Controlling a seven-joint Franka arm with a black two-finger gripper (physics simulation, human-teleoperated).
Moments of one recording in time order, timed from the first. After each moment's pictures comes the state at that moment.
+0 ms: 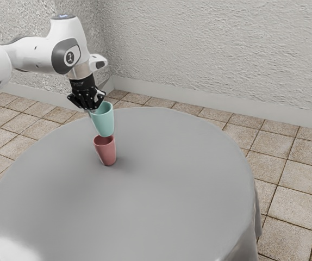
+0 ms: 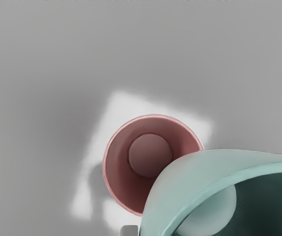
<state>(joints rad) 0.10 0.34 0.05 -1.56 -0.01 1.94 -0.19</state>
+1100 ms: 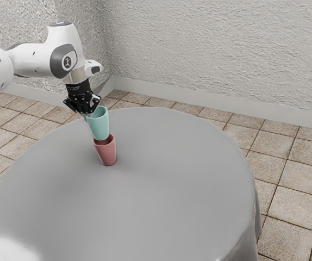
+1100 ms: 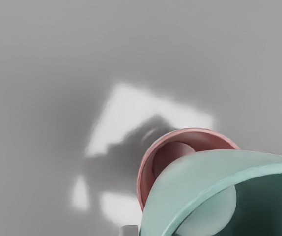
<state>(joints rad) 0.16 0.40 0.03 -1.53 -0.01 1.94 -0.17</state>
